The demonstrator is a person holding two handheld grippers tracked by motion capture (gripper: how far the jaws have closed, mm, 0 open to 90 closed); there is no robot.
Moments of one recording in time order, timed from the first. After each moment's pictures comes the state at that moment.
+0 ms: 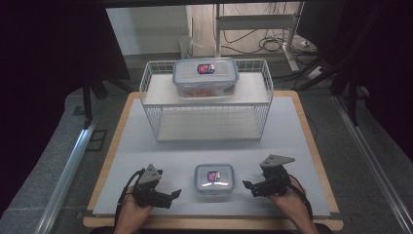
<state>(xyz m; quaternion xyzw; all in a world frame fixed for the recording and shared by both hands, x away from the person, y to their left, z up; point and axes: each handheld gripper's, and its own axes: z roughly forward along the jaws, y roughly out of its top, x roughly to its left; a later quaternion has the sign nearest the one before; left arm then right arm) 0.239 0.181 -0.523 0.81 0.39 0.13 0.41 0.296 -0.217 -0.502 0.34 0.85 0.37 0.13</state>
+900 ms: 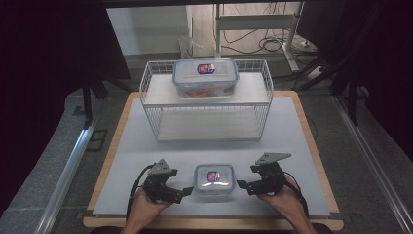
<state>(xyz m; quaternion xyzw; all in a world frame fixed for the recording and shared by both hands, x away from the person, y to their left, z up) 0.256 0.152 -0.512 0.81 0.38 0.05 0.44 0.293 -0.200 -0.485 0.35 0.85 0.38 0.06</state>
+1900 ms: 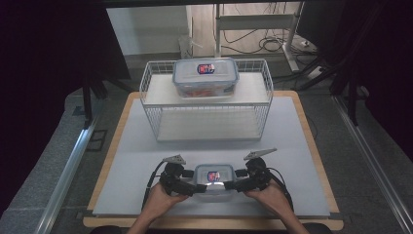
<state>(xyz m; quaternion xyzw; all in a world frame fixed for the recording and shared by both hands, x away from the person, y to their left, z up) 0.292 0.122 -0.533 0.80 0.37 -0.09 0.46 0.314 -0.173 -0.510 0.36 0.84 0.41 -0.07</state>
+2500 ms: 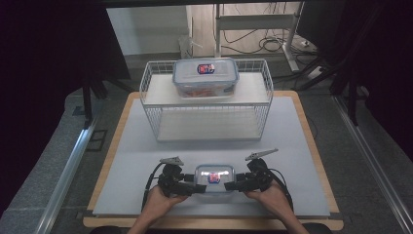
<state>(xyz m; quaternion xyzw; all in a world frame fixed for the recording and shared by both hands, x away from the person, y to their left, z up) 0.285 0.129 -0.530 0.79 0.39 -0.11 0.46 0.312 -0.177 -0.510 0.38 0.83 0.40 -0.11</state>
